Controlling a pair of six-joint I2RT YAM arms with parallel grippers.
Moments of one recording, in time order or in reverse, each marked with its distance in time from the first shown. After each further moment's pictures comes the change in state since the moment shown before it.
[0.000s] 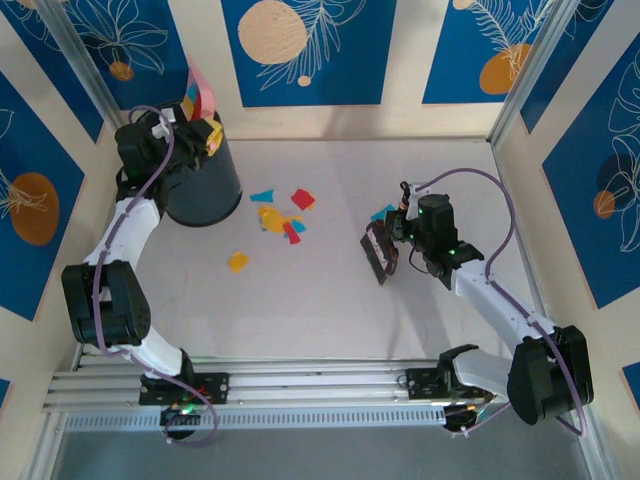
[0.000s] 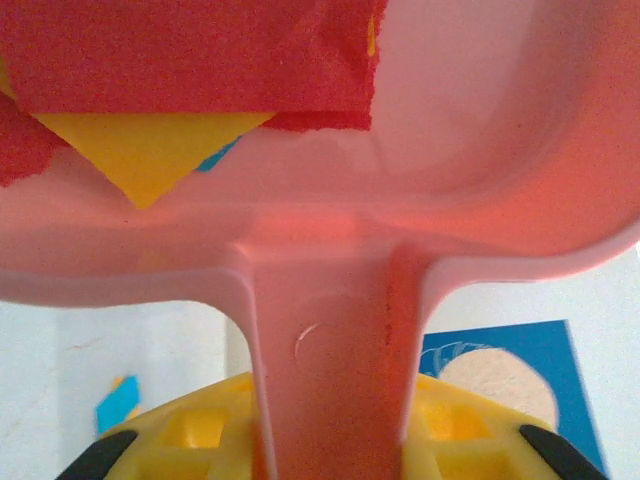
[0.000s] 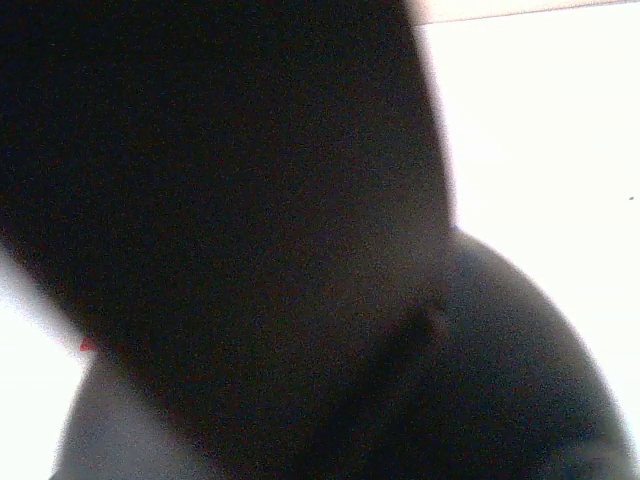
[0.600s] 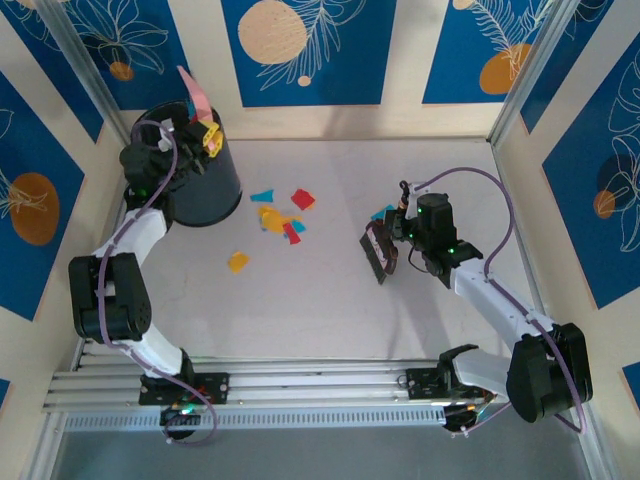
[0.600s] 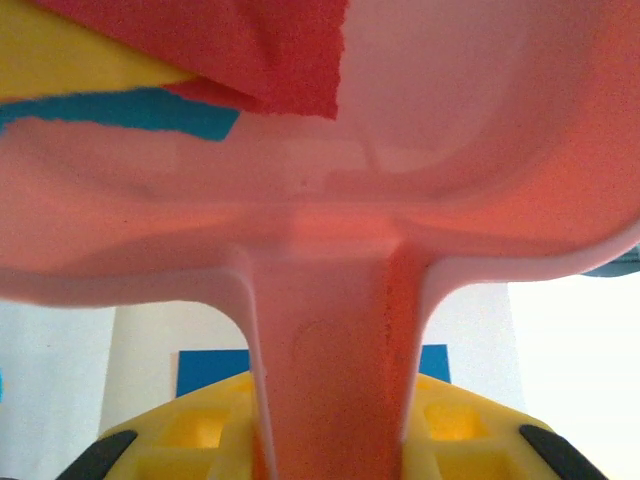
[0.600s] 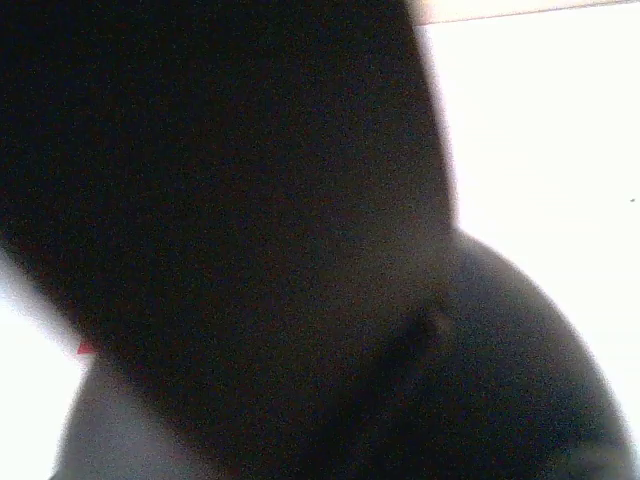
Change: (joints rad) left arm 0.000 0.032 -0.149 0.423 -0.034 -0.415; right arm 0.002 0.013 0.005 0.005 0.003 0.000
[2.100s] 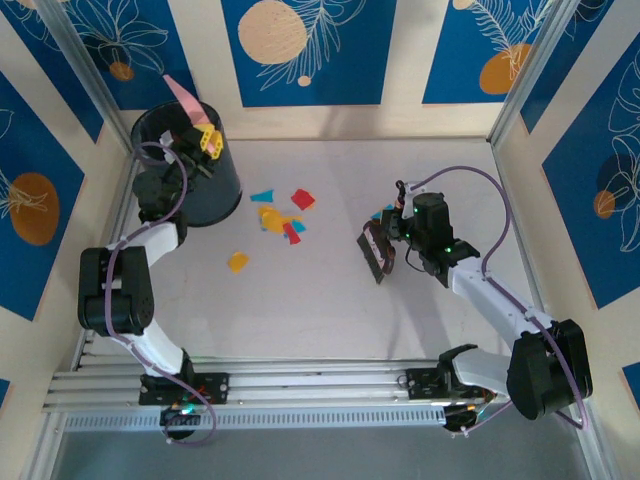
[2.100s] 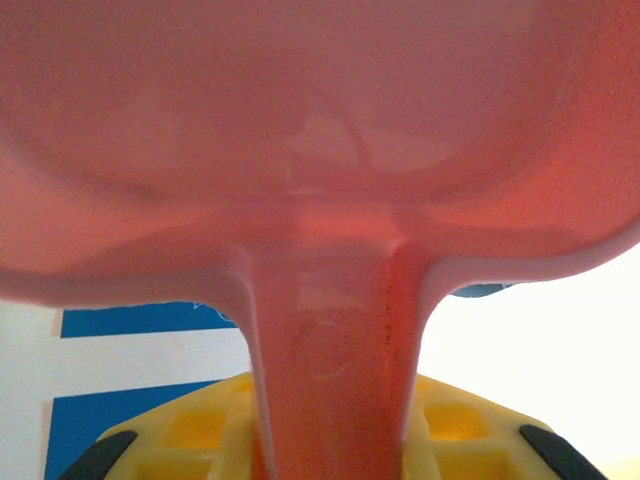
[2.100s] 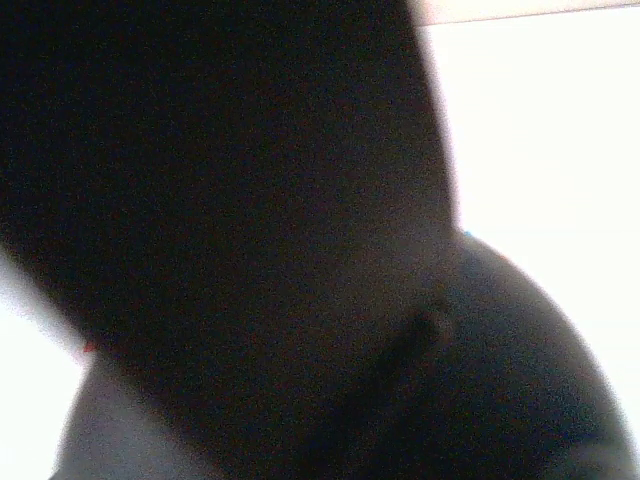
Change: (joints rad) left arm -0.054 0.045 -0.152 0.436 -0.183 -0.255; right arm 0.026 0.014 0.011 0.003 0.016 0.000
